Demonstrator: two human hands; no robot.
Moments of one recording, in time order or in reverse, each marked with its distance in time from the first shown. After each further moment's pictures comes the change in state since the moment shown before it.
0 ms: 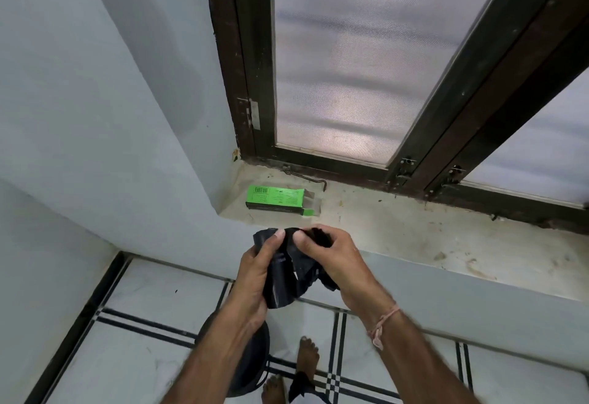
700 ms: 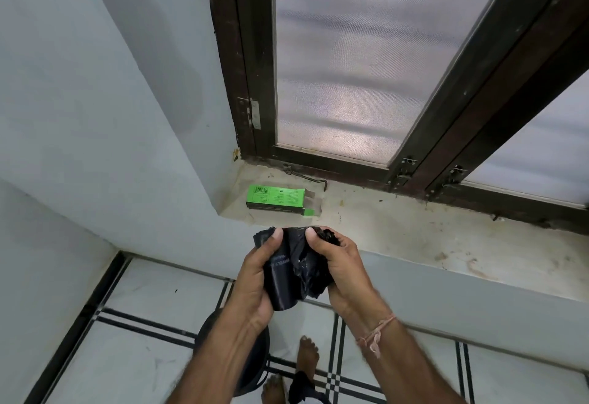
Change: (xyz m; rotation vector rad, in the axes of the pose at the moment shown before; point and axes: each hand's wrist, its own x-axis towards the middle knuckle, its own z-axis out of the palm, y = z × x) left_hand -0.003 0.000 0.004 -0.220 -0.047 -0.089; right_hand -0.002 0.011 0.010 0.434 0.108 0.094
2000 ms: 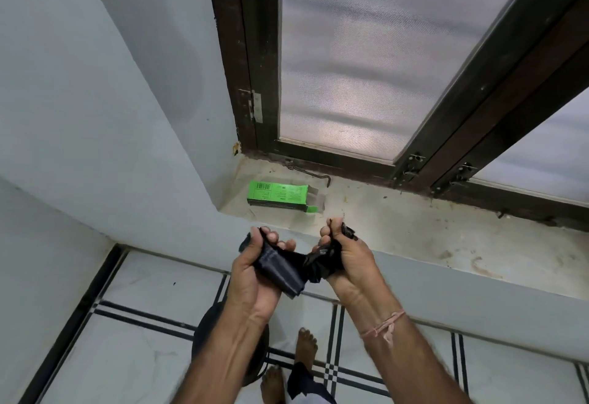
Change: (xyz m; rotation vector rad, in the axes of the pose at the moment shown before) left_hand 0.019 0.001 -0.008 -0.384 -0.089 0.126; right_hand 0.018 -0.010 0.013 0.472 0.181 0.181
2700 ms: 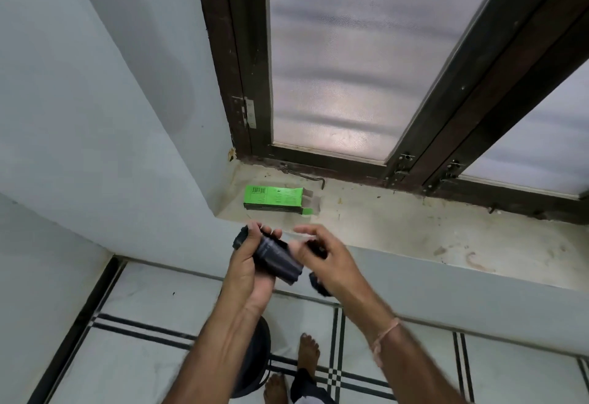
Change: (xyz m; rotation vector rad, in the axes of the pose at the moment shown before) left_hand 0.006 0.008 0.007 0.106 0.092 0.032; right_hand -0.022 0.005 -0.018 -1.044 -0.273 -0.290
